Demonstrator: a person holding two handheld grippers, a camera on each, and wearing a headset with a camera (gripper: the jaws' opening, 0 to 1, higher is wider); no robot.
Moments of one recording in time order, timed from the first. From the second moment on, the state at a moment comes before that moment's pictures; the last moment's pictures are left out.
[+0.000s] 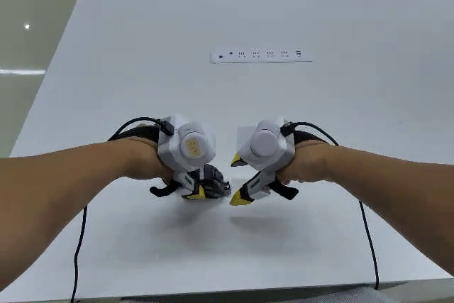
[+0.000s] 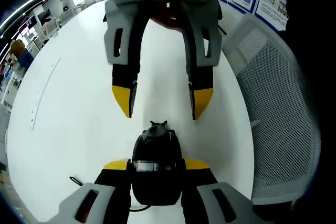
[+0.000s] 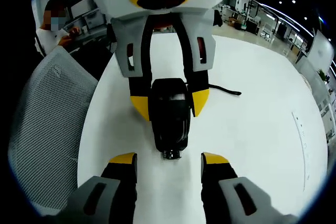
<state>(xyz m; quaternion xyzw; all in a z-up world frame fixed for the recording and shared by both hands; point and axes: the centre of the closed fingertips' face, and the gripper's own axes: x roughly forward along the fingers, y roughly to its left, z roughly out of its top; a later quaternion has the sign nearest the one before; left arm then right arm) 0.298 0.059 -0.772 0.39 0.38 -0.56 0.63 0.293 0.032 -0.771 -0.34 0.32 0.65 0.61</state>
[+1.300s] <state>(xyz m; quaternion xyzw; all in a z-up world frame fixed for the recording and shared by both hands) 0.299 0.063 -0.774 0.38 0.40 -0.53 0.64 0.294 0.039 -0.805 -0.37 0.34 0.63 0.59</state>
